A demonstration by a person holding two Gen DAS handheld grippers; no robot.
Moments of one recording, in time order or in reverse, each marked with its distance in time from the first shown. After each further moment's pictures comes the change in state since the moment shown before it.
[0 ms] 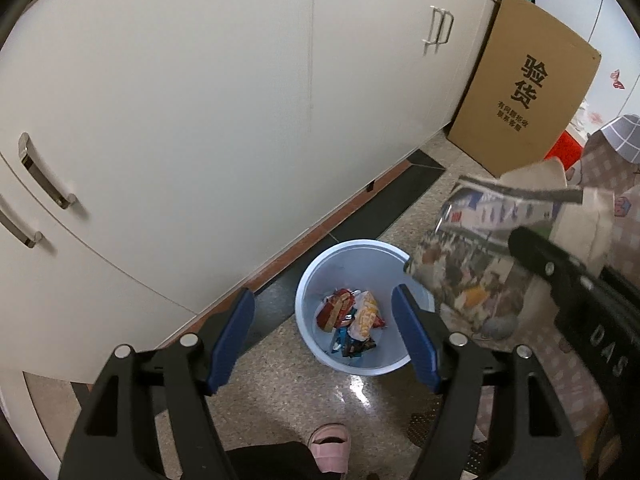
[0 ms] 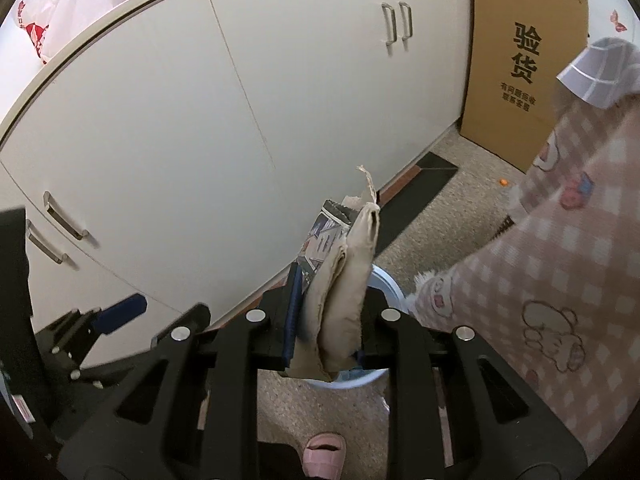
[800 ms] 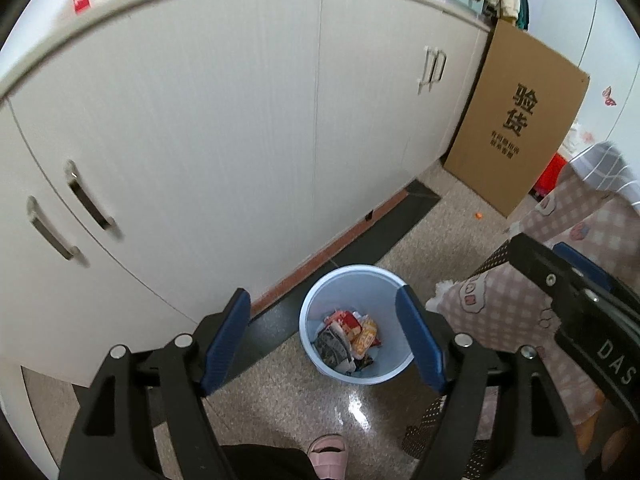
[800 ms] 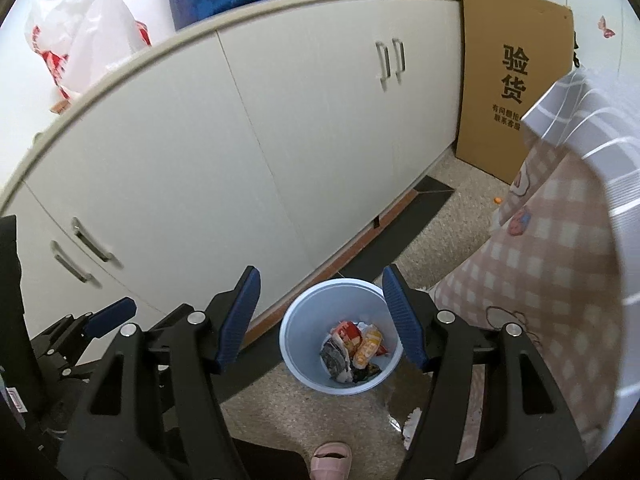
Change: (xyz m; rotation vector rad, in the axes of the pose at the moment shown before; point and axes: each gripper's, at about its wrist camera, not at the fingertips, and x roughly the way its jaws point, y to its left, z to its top) left arm -0.071 -0.002 0.007 -0.013 -0.122 0.000; right arm -0.066 0.003 0.011 0.027 -0.093 0.015
